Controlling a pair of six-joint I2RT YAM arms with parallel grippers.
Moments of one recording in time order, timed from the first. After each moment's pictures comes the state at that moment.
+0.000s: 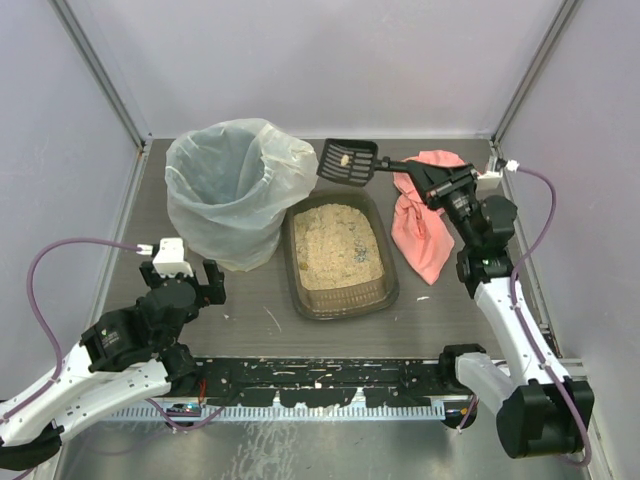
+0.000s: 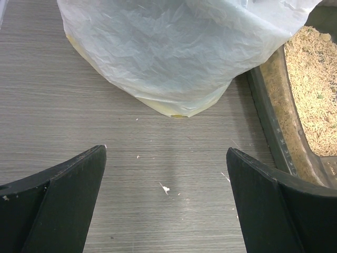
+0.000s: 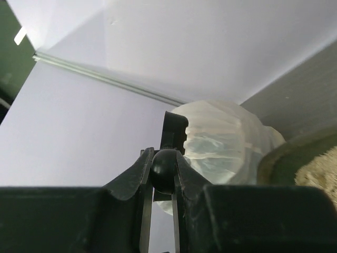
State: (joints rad) left arm -0.97 0.44 0.74 -0.87 -0.82 -0.56; right arm 0.04 0.94 0.67 0.44 -0.36 1.34
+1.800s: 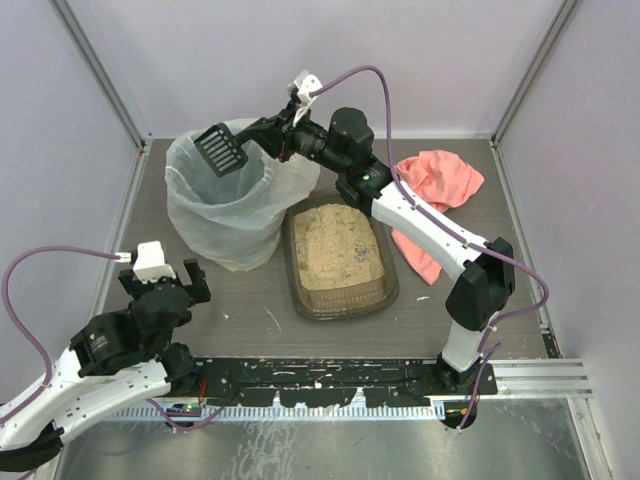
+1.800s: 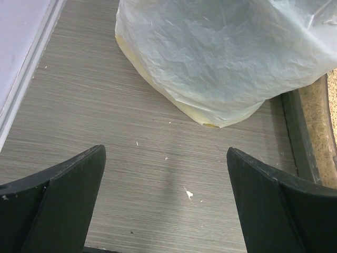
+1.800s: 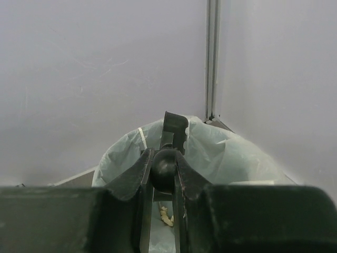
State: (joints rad) left arm -0.97 0.41 0.77 -1.03 -0.98 -0.68; right arm 0.72 1.76 1.71 0.27 -0.34 0.19
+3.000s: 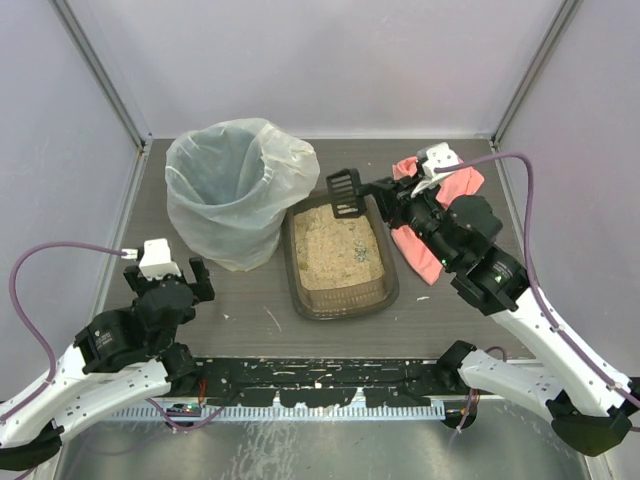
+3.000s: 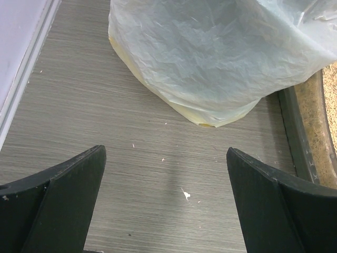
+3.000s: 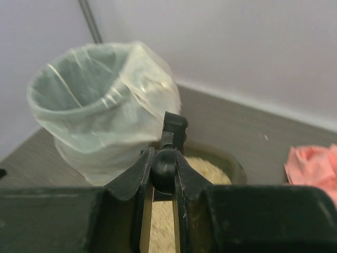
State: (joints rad) left arm -0.97 0.44 0.77 -0.98 -0.96 -0.64; right arm 0.71 0.88 1.13 -0.16 0.13 0.12
